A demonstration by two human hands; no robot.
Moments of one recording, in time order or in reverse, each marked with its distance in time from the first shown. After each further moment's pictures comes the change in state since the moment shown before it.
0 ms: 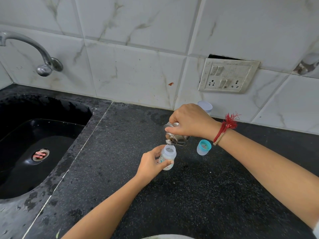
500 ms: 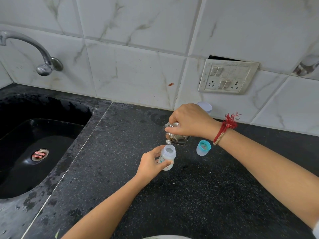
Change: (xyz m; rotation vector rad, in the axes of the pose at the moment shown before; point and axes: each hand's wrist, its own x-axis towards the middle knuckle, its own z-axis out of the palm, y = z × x) left_hand -0.001 0.005 -0.001 -0.020 -0.001 -0.008; right_hand 0.000 -0.001 -0.003 -0.025 -0.004 -0.029
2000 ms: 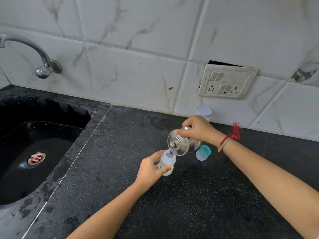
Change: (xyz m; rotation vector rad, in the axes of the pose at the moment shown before) left_hand -0.002 0.000 0.000 -0.019 0.001 0.021; right_hand -0.005 0.053 0.057 0.577 -0.013 0.309
